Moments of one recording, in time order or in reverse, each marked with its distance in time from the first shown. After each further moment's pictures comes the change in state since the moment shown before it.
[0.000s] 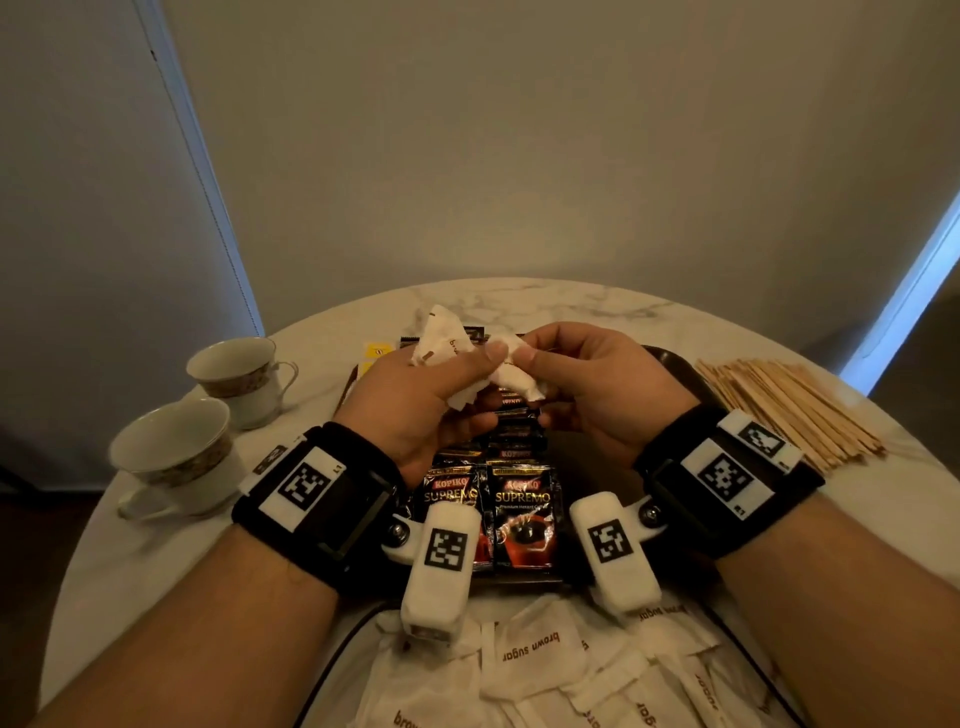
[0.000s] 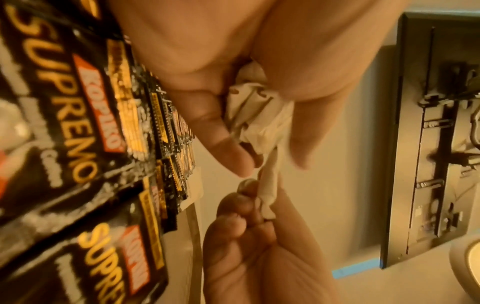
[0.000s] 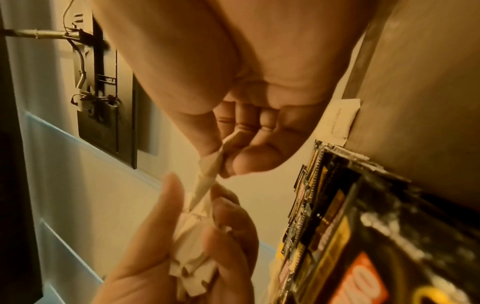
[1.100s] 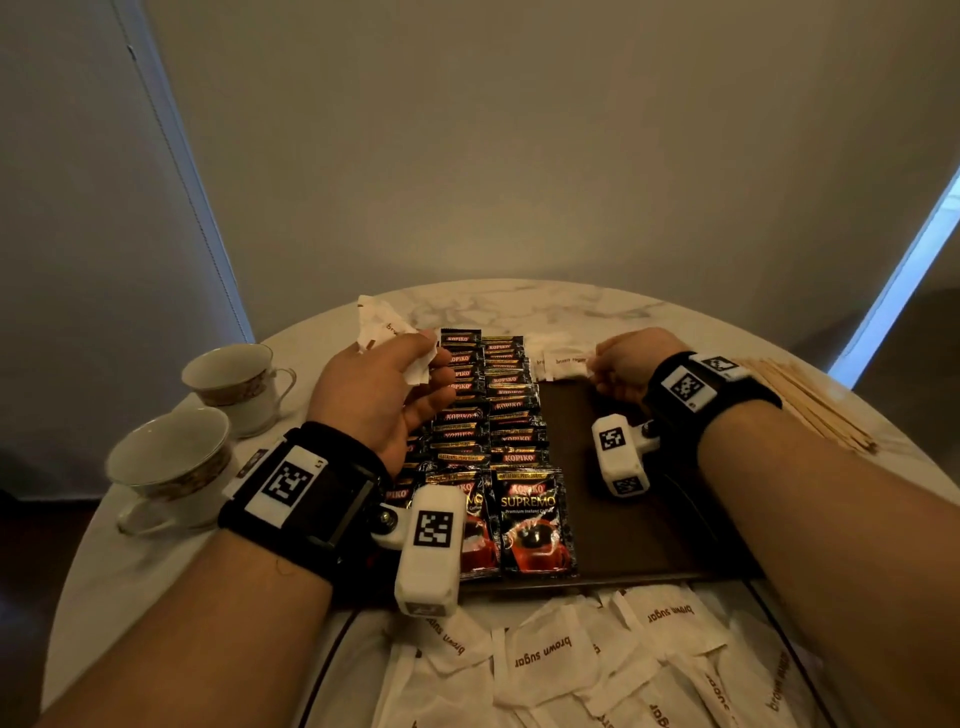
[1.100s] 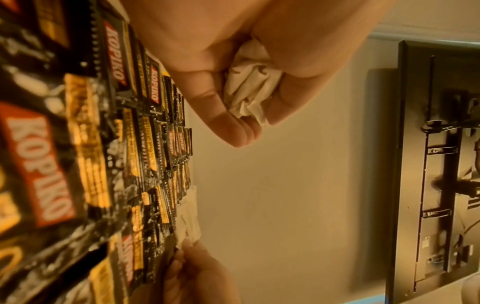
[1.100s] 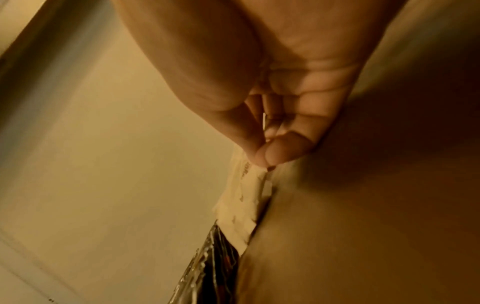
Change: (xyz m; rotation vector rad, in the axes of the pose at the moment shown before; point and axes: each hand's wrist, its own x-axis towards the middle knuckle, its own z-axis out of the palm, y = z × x) left_hand 0.012 0.009 -0.018 -0.113 0.276 0.070; right_hand 0.082 0.020 -0.070 -0.377 0.430 0.359
